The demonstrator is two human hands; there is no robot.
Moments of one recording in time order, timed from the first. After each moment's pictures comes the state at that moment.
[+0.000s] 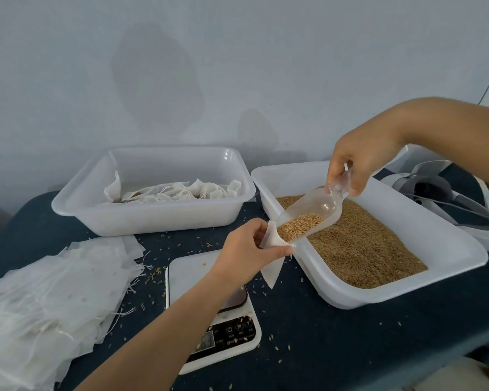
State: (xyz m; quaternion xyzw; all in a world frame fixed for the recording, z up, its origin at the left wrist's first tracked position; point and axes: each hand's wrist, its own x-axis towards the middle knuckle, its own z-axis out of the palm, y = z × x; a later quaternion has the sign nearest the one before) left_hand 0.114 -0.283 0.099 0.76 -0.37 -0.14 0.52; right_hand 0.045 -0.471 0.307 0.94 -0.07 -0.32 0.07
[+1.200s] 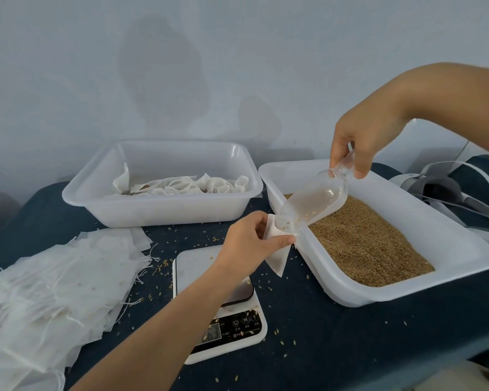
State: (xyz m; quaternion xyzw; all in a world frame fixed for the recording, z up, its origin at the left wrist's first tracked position) left_hand 0.119 -0.279 0.099 0.74 -0.34 -0.13 0.57; right_hand 0.060 -0.448 0.328 0.93 -0.10 -0.30 0.16
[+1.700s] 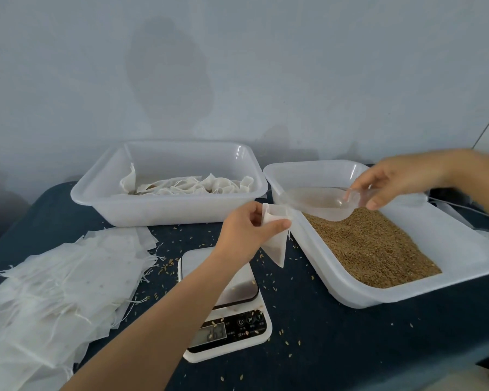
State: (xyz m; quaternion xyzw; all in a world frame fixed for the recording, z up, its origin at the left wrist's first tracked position) left_hand 0.130 -0.274 0.112 0.71 -0.30 -0.15 0.62; right_hand 0.013 -0.523 0.254 0.95 -0.13 -0.22 -0.20
